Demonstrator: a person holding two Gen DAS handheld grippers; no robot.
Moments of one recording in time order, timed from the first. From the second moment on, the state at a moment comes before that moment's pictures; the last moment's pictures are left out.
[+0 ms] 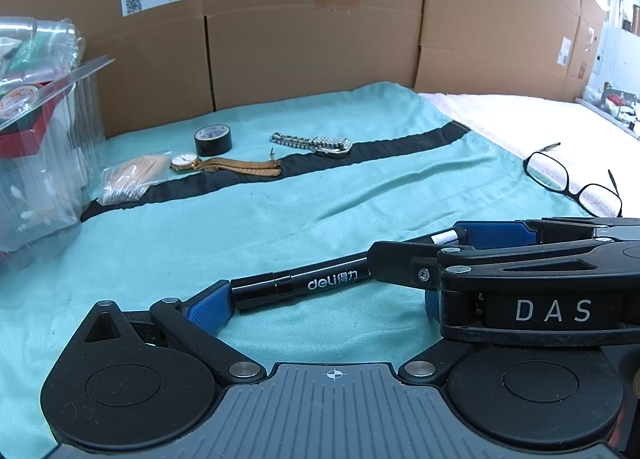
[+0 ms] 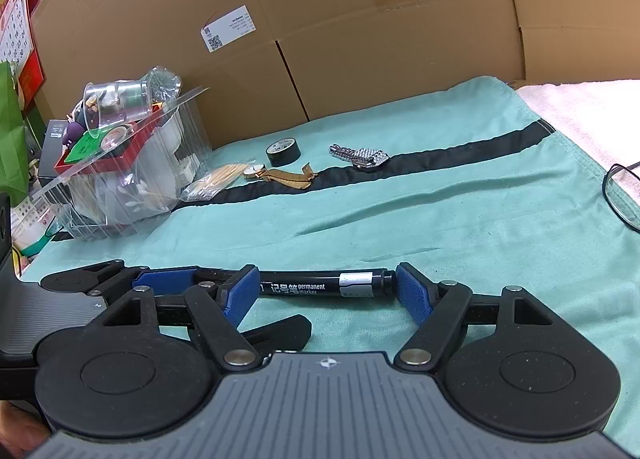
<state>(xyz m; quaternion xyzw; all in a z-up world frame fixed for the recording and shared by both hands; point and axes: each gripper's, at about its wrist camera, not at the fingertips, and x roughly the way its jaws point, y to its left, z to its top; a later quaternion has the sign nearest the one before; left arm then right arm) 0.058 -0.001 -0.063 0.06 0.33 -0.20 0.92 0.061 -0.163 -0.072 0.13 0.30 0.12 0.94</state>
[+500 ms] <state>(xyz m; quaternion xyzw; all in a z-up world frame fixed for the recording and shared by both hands) 0.057 -0.004 -0.064 0.06 0.34 -0.19 0.92 0.061 -0.161 -0.070 0.12 0.30 0.11 0.94</state>
